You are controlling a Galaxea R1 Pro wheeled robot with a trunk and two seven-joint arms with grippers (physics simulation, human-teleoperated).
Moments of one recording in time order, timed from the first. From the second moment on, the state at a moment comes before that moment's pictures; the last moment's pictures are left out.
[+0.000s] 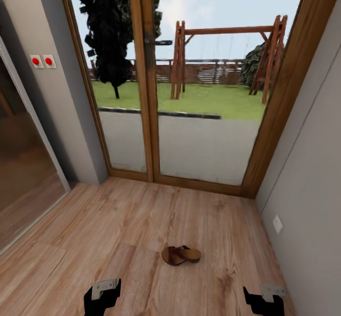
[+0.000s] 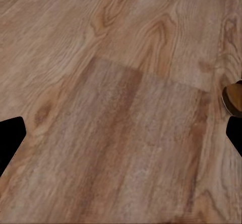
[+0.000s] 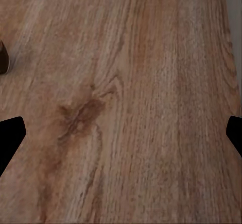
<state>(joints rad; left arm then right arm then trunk) -0.32 -0.02 0.15 -0.34 0.01 -0.46 -0.01 -0.42 -0.14 -0.25 -0.11 0.15 -0.45 0.05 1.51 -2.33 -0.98</state>
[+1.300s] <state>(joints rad) -0.47 -0.01 0.14 -0.47 -0.01 -0.26 -0.01 -0.42 -0.14 -0.25 -0.62 0.15 -0.14 0.11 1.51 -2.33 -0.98</state>
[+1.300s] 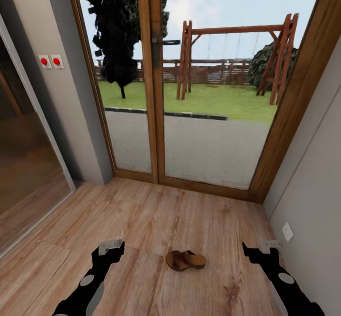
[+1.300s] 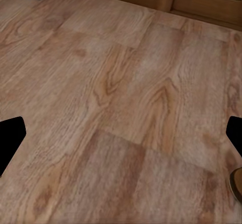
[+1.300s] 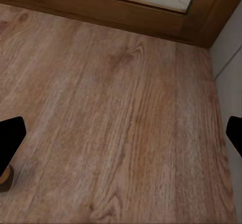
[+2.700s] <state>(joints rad) -0.47 -0.02 0.14 -0.47 -0.01 -0.26 -0.02 -0.42 -0.14 -0.25 -0.62 0.15 -0.14 0.11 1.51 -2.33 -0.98</state>
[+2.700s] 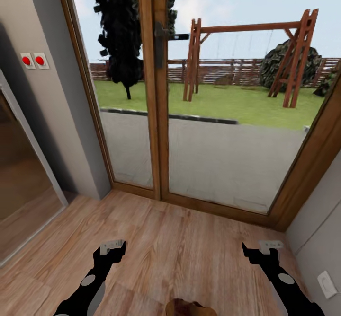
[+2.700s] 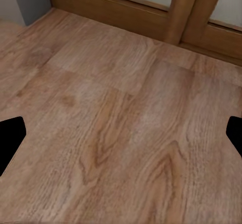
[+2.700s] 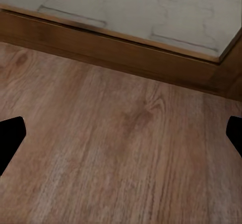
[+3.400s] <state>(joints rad) -0.47 -0.02 0.14 -0.47 -0.01 -0.26 -0.02 -0.42 -0.14 -0.25 -0.62 0.15 -0.14 0.11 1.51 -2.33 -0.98</state>
